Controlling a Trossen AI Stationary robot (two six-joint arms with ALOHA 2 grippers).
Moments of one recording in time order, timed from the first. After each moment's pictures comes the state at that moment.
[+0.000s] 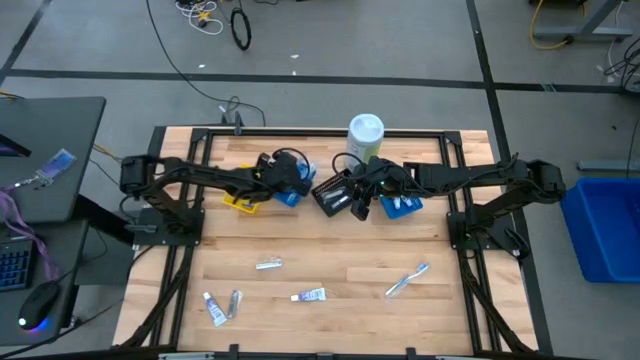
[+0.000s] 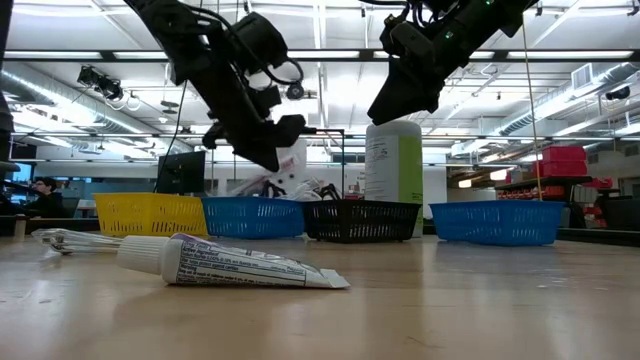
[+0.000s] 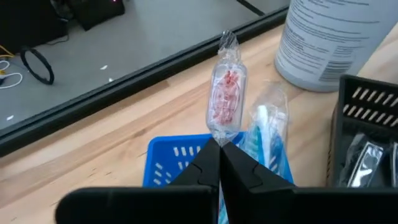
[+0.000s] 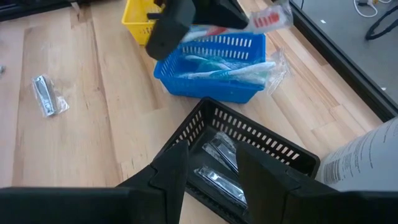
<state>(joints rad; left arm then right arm) 0.18 1.61 0.88 -0.05 -0.72 -0.53 -0.10 1.40 0.98 -0.28 0.15 0.18</state>
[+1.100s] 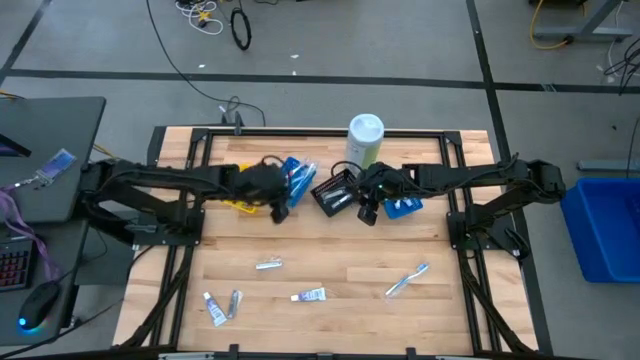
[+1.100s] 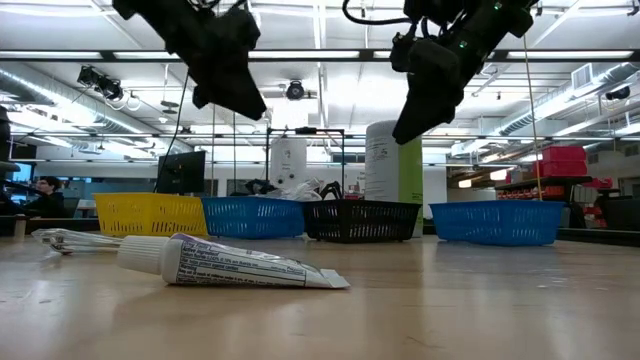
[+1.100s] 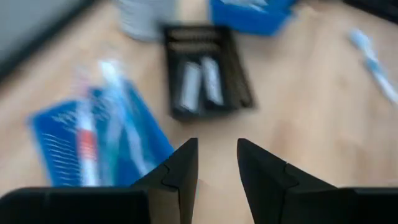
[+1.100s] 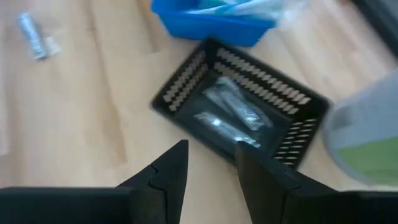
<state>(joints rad) 0.06 1.25 0.88 -0.36 -0.21 -0.36 -0.10 1.40 0.98 -0.47 0.10 0.19</state>
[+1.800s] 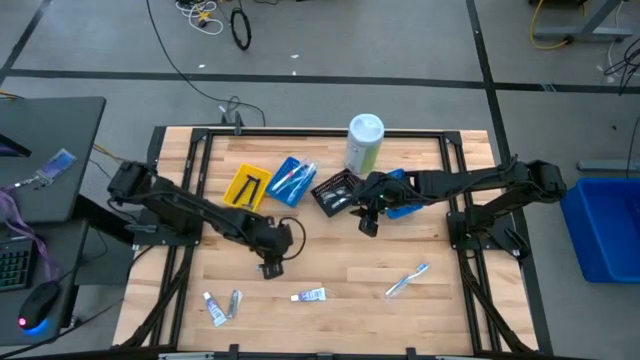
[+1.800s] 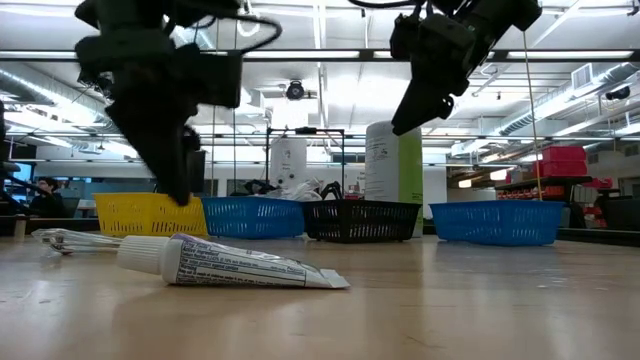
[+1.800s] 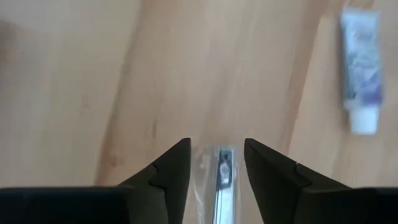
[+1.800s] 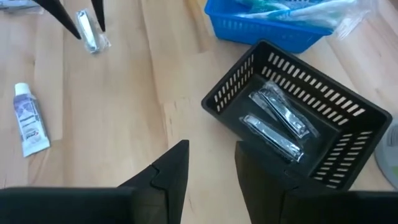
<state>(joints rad) -0.28 1.56 0.88 -0.45 -0.03 -0.55 -0.03 1.40 0.98 -0.44 0.05 0.20</state>
